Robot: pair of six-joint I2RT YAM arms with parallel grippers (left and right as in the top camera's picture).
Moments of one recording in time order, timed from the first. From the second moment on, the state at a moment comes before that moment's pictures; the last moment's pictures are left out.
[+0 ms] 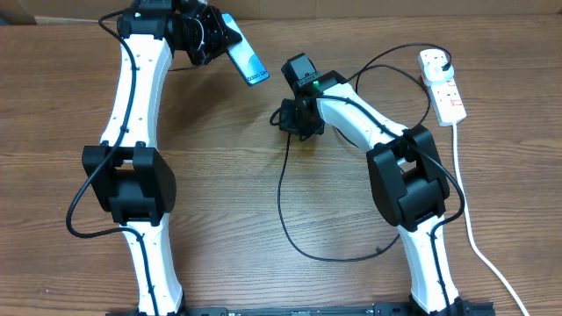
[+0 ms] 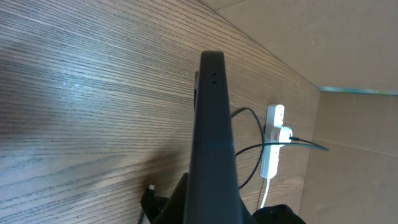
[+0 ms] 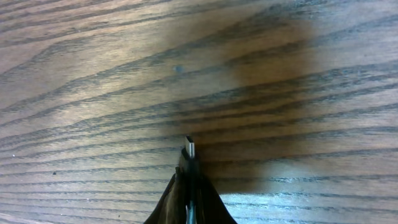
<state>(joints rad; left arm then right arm) -0.06 2.28 2.27 -0.95 0.62 -0.63 0.48 2.34 1.84 -0.82 -0.14 0.62</state>
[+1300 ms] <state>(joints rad) -0.06 2.28 2.27 -0.89 0.74 -0.47 0.28 2.27 1.86 -0.88 -1.06 0.06</state>
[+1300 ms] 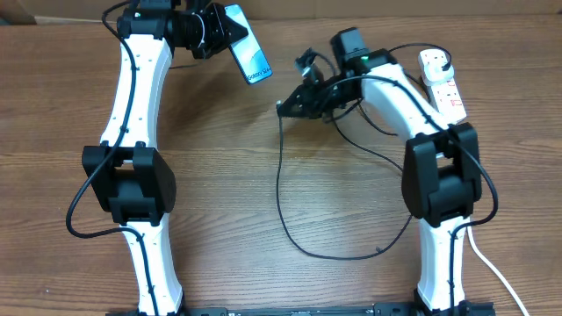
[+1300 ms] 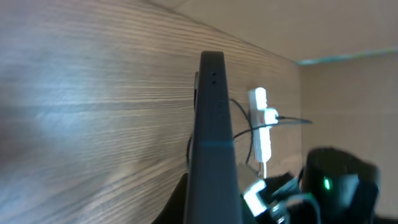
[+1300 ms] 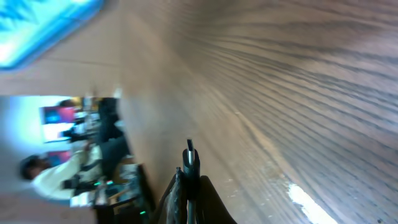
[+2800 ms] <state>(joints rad) 0.07 2.28 2.27 -0.86 1.31 -0.47 0.27 2.27 1.86 -0.78 -1.56 -0.03</state>
